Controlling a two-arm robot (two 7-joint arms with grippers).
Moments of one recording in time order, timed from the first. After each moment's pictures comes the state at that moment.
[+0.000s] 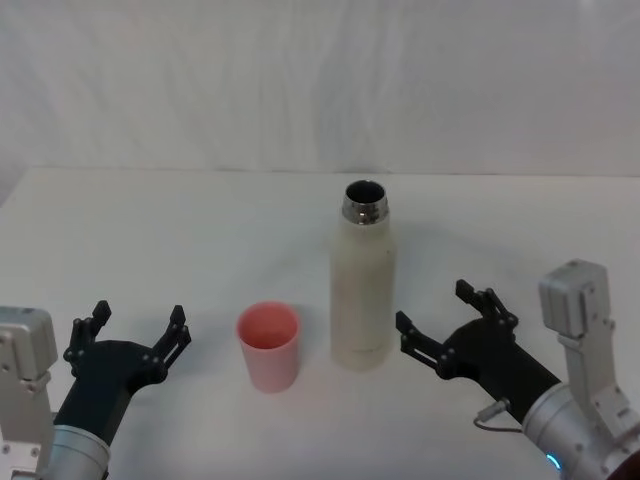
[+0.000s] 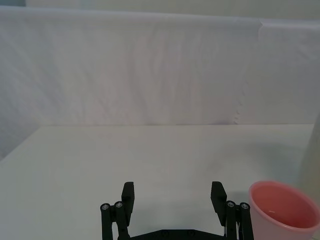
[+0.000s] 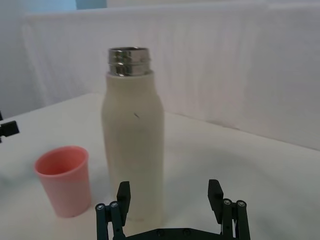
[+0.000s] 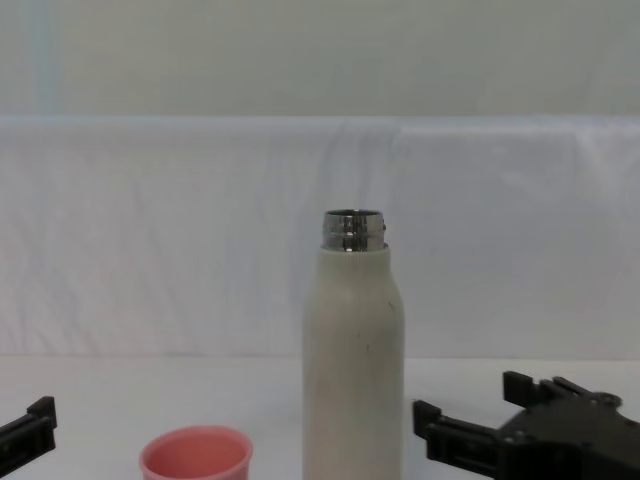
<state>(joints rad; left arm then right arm) 0.27 0.24 0.04 -1.85 -0.25 -0.02 -0.02 -0.02 0.27 -0.34 -1.74 0.21 0.07 0.23</state>
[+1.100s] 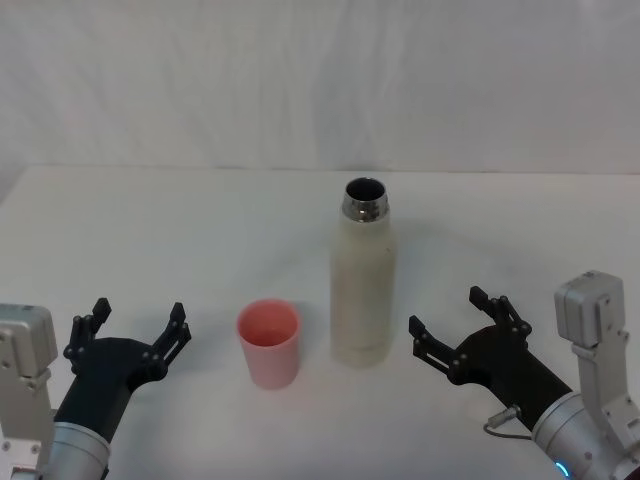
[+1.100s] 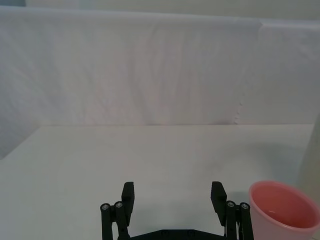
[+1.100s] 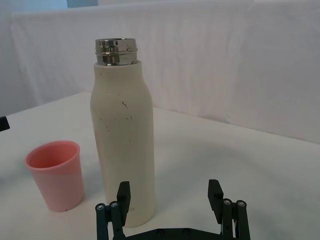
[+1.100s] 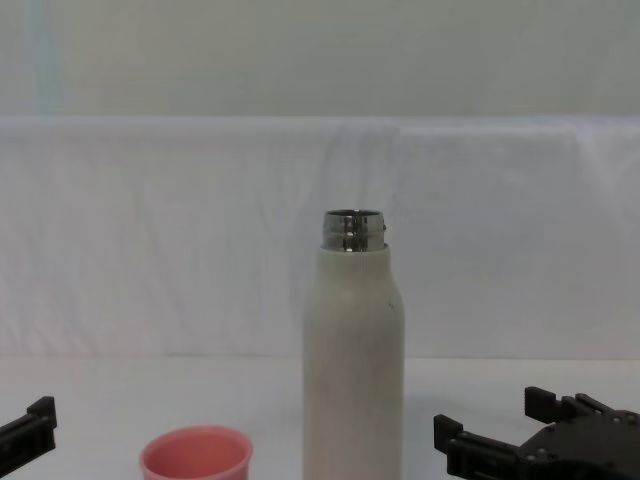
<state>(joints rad) 0.27 0.24 0.04 -1.85 -0.25 -0.02 -0.02 -0.06 0.26 -0.31 -1.73 0.21 0.04 0.23</state>
